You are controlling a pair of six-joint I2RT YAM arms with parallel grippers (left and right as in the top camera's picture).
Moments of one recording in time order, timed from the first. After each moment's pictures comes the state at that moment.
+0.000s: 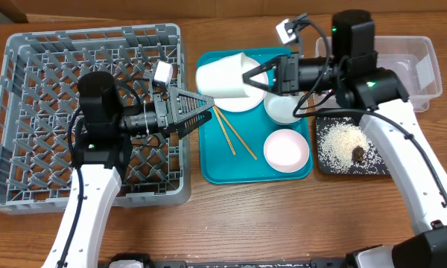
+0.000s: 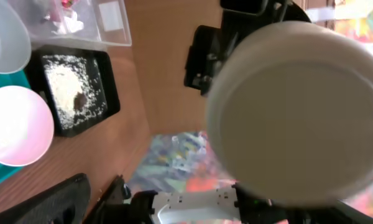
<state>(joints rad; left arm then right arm) -0.02 1.28 0.94 0.04 1.37 -1.08 0.28 1.59 1.48 -0.44 -1.19 0.62</state>
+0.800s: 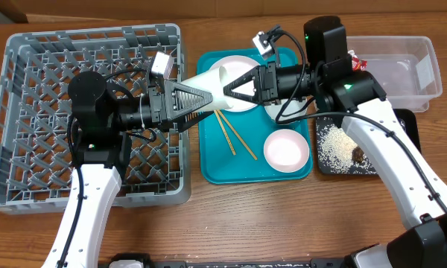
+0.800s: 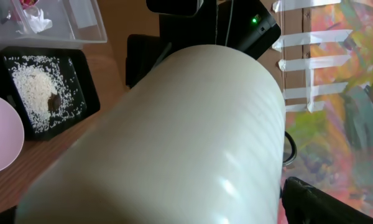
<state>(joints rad) -0.02 1.28 0.95 0.31 1.43 -1.33 0.36 1.63 1.48 -0.45 -1.17 0.65</state>
